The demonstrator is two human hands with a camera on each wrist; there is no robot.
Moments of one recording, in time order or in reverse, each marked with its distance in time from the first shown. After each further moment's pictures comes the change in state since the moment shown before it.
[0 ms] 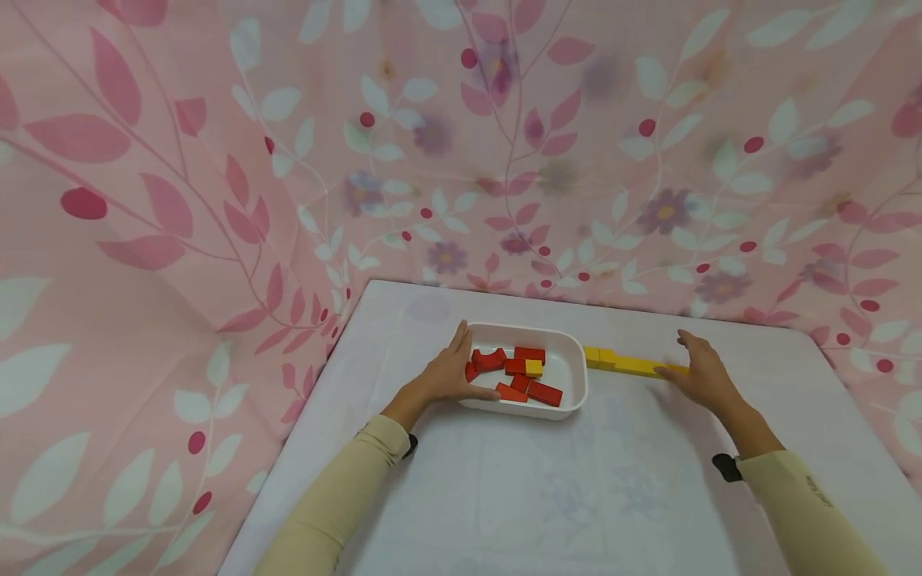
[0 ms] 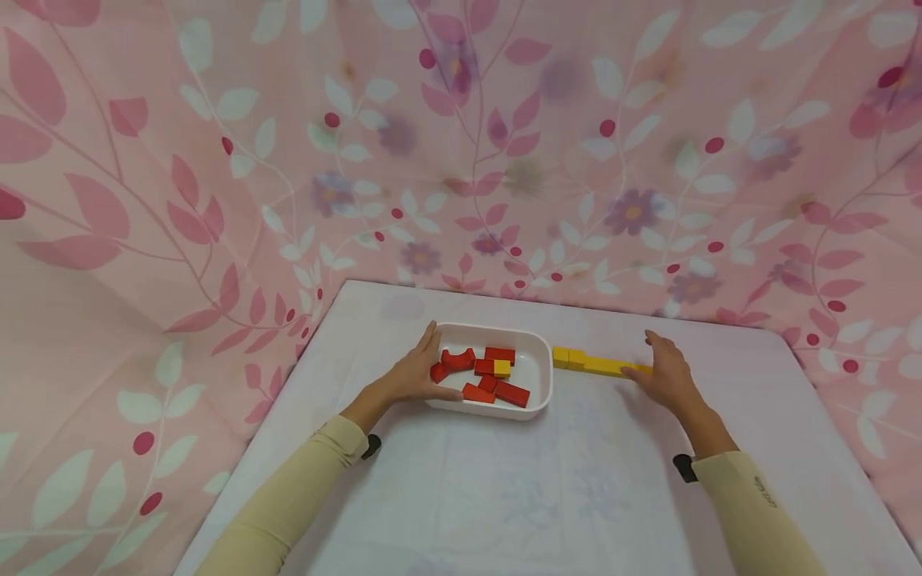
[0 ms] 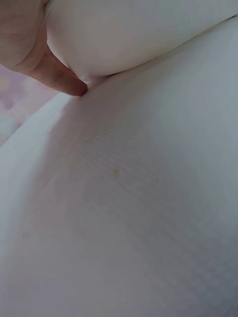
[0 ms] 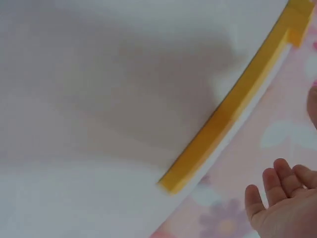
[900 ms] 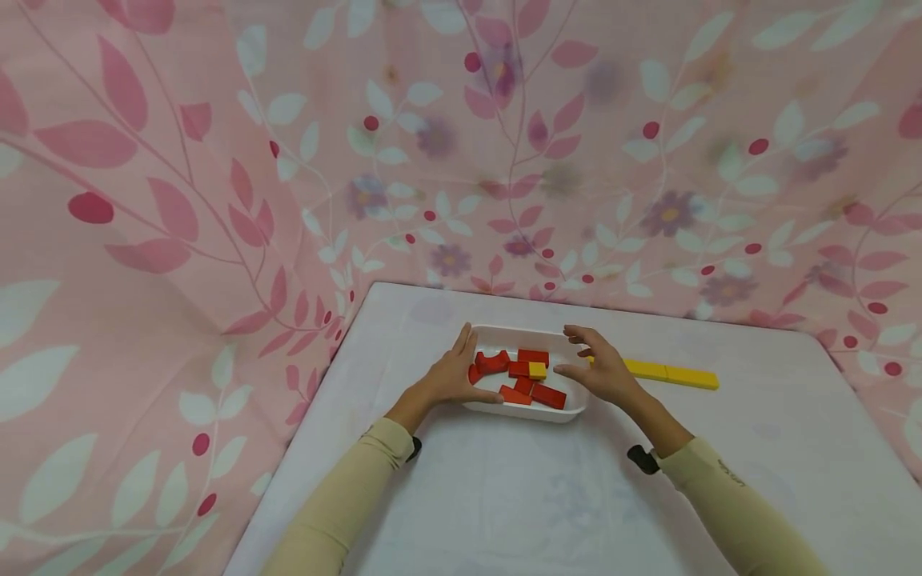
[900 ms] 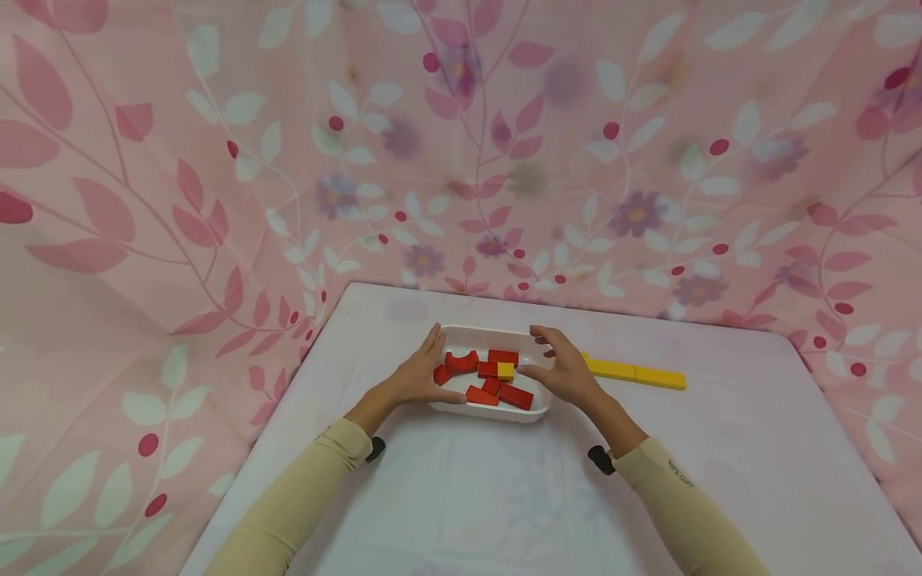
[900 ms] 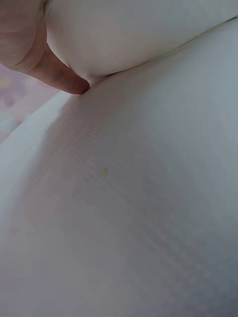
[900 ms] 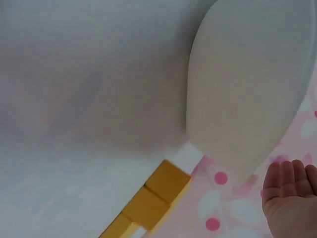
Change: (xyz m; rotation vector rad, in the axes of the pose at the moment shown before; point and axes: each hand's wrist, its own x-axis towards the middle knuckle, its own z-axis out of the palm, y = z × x) left_hand 0.002 -0.002 0.002 -0.005 0.001 0.002; right_hand 0.015 -0.142 0.066 0.388 -0.047 -0.248
